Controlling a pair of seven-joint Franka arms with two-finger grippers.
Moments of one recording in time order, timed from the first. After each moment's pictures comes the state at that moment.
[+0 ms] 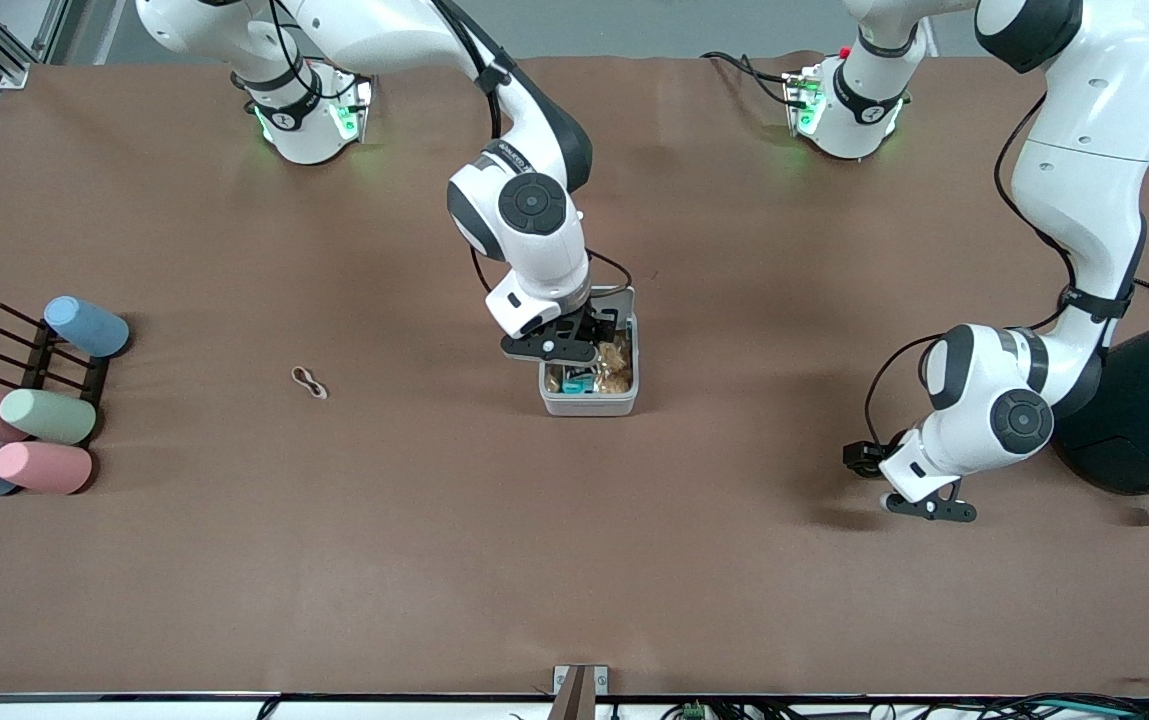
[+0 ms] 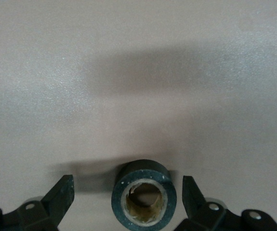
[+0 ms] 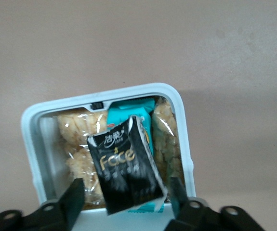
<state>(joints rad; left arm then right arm) 0.16 0.75 -0.27 -1.67 0.21 2.36 -0.04 0.86 0.60 -0.10 -1.53 0.12 2.24 0.89</state>
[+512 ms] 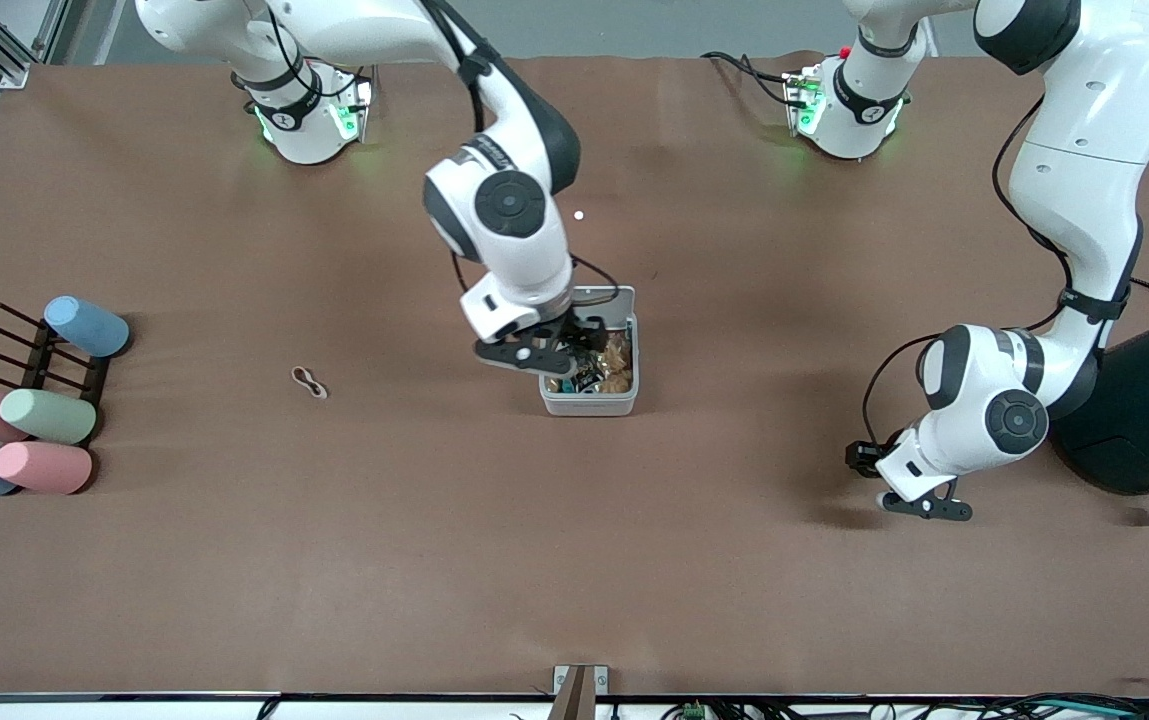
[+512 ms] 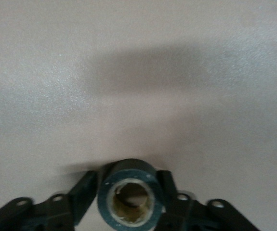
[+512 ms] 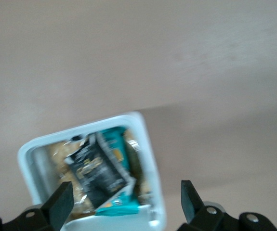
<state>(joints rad) 0.16 0.75 -0.27 -1.67 0.22 2.36 -0.04 0.79 0.54 -0.13 -1.48 0.12 2.05 0.93</state>
